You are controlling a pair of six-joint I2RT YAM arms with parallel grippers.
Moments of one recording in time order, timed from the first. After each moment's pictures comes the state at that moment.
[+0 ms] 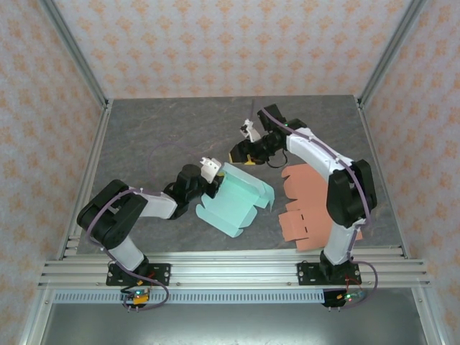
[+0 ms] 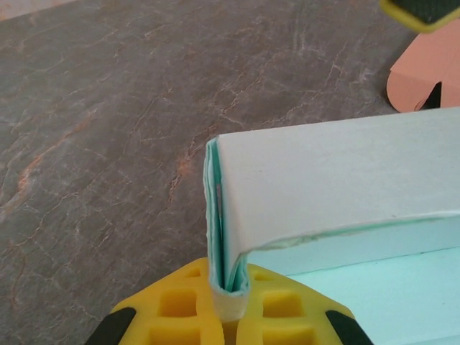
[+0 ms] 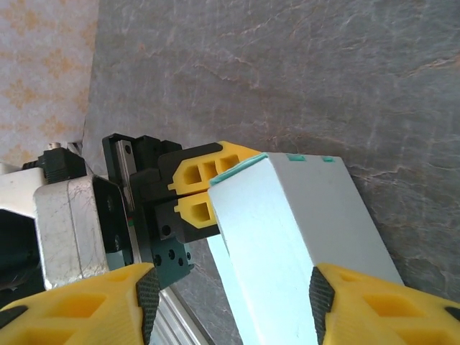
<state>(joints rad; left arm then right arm) -0.54 1.65 0.53 0.69 0.09 0.04 0.47 1.85 1.52 -0.80 -0.73 0.25</state>
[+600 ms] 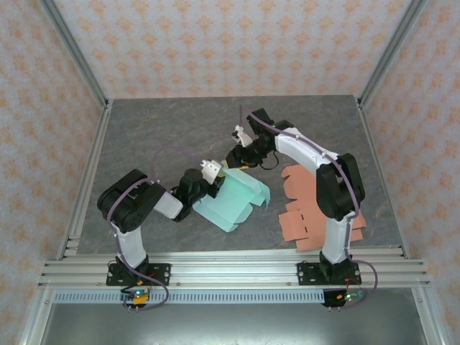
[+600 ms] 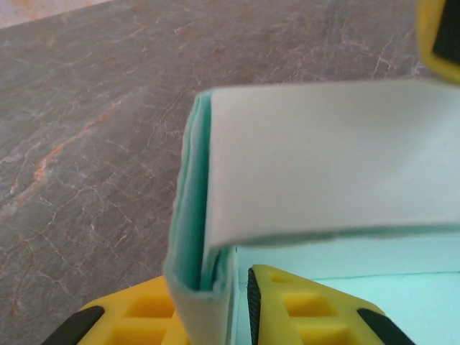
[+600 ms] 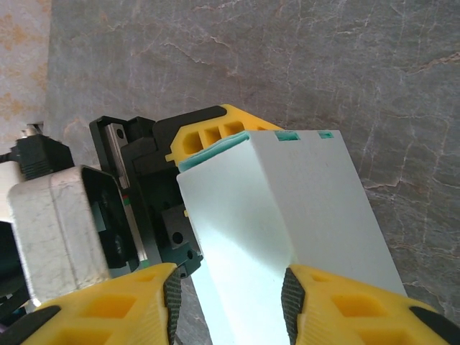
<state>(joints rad) -0.54 1.85 0.52 0.94 0.02 0.04 0.51 1.94 1.58 -0.83 -0.67 0.20</state>
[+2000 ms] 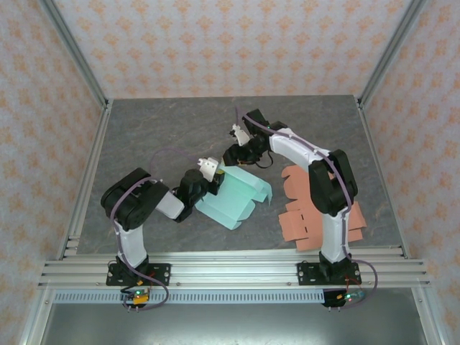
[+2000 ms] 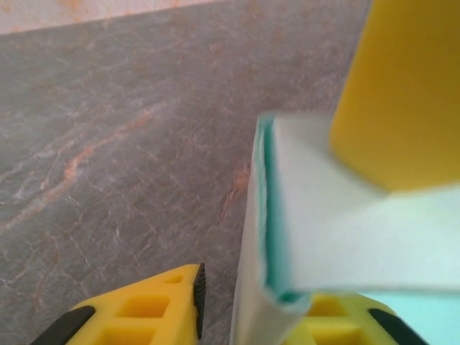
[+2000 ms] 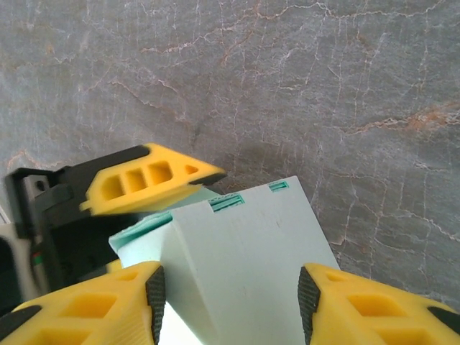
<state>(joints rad) -0.55 1.85 0.53 1.00 -0.08 -0.07 0.52 2.01 1.59 -0.72 -0.56 0.21</state>
